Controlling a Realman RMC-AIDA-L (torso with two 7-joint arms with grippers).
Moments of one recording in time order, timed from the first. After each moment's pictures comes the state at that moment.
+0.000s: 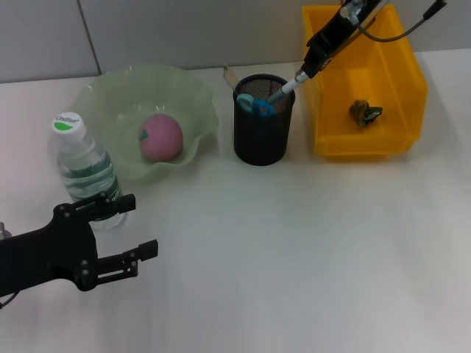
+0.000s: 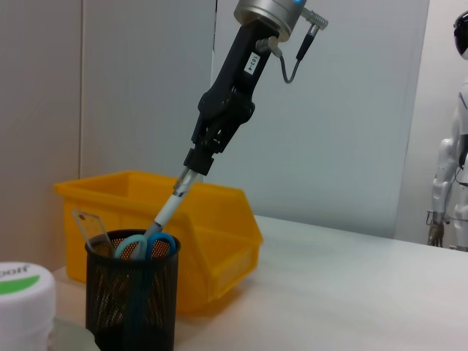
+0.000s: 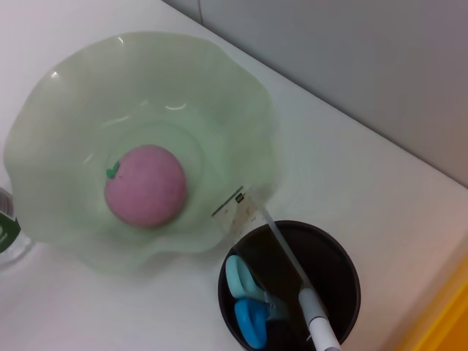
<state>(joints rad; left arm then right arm) -0.36 -2.07 0.77 0.61 1.83 1.68 -1.05 1.21 1.96 -0.92 -0.86 -2.83 -1.58 2.56</state>
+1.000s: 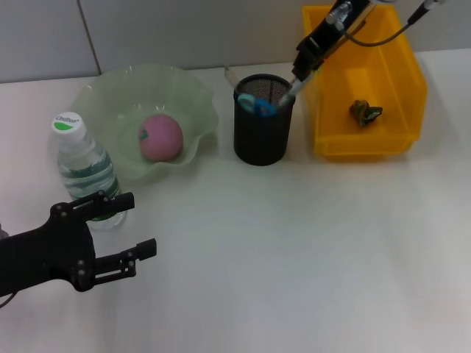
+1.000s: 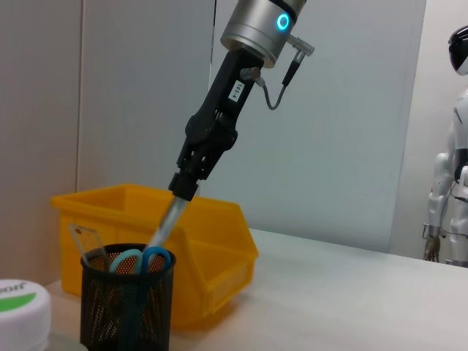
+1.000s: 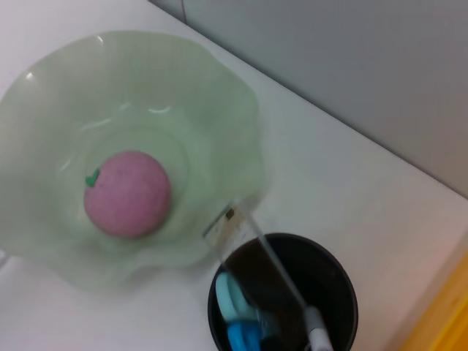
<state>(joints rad) -0.35 -2.06 0.77 0.61 1.81 1.70 -1.06 1.24 1.98 -0.94 -0.81 -2.87 -1.51 2.59</state>
